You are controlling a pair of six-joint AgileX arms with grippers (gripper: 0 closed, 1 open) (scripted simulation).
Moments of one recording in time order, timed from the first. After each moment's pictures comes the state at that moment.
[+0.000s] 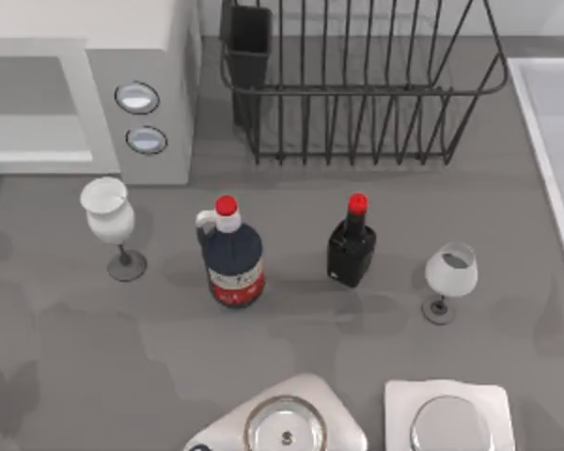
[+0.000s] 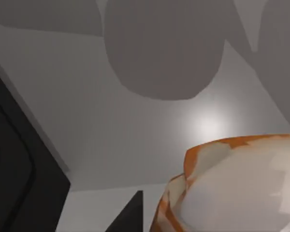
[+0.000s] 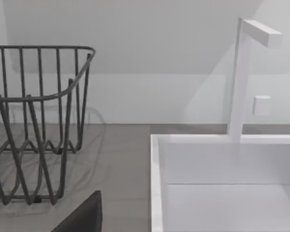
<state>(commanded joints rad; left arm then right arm) 0.37 1.57 1.09 -1.09 0.02 0.83 0.00 0.00 0.00 0.00 0.00 0.00</state>
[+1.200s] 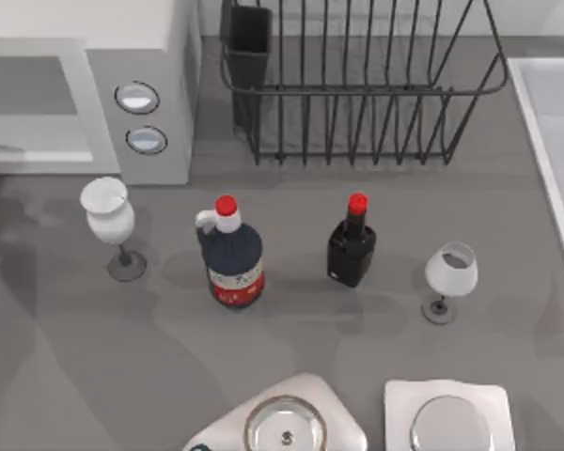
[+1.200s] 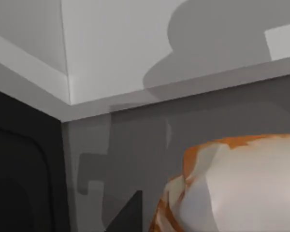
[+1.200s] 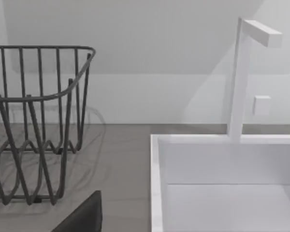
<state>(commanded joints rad) 0.24 1.83 1.00 -0.07 0.08 0.47 0.00 0.00 0.00 0.00 0.00 0.00</state>
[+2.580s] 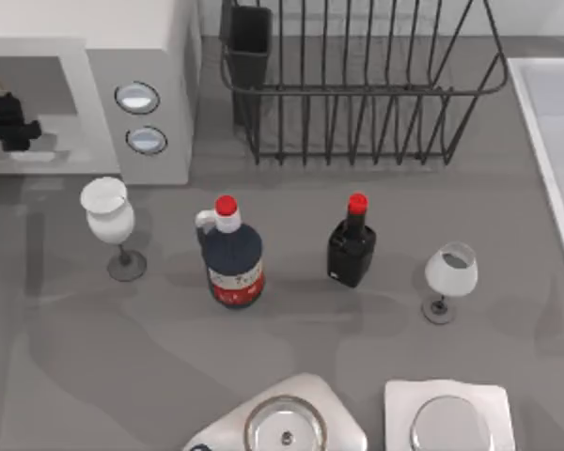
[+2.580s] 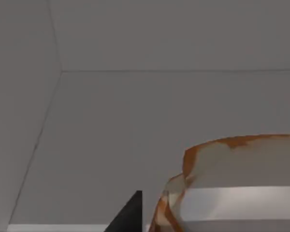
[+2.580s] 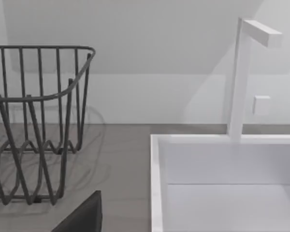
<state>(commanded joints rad) 0.15 2.10 0.96 0.86 0.17 0.08 0.00 0.00 0.00 0.00 0.00 0.00</state>
